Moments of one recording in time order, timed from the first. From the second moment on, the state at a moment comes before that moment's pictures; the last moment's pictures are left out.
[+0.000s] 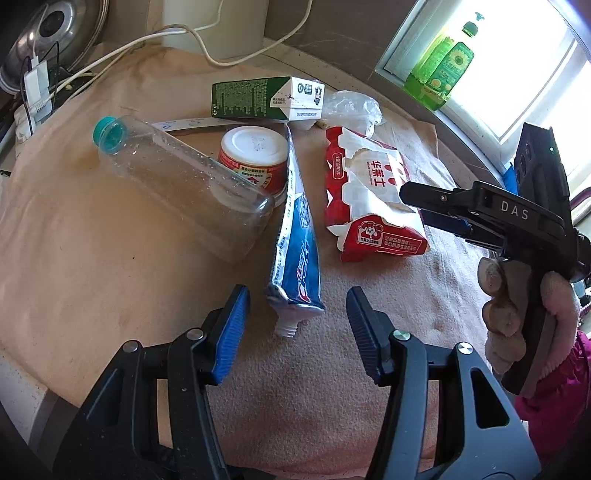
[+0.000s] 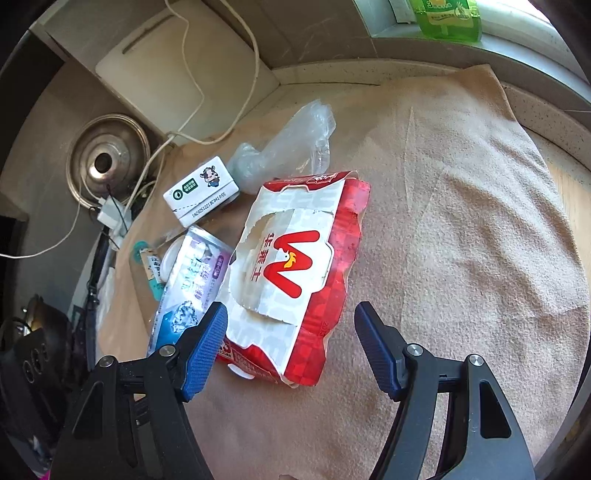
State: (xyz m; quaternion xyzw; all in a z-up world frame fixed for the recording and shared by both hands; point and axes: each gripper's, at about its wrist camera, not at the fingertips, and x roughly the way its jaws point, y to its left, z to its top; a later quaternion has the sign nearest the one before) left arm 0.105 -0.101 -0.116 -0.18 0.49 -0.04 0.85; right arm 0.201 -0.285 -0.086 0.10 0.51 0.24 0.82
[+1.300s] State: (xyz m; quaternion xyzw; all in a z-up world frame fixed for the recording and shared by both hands) left arm 0.081 -0.091 -0.099 -0.19 0.47 -0.01 0.86; right arm 0.194 -0.270 -0.076 0.05 0.49 0.23 0.84
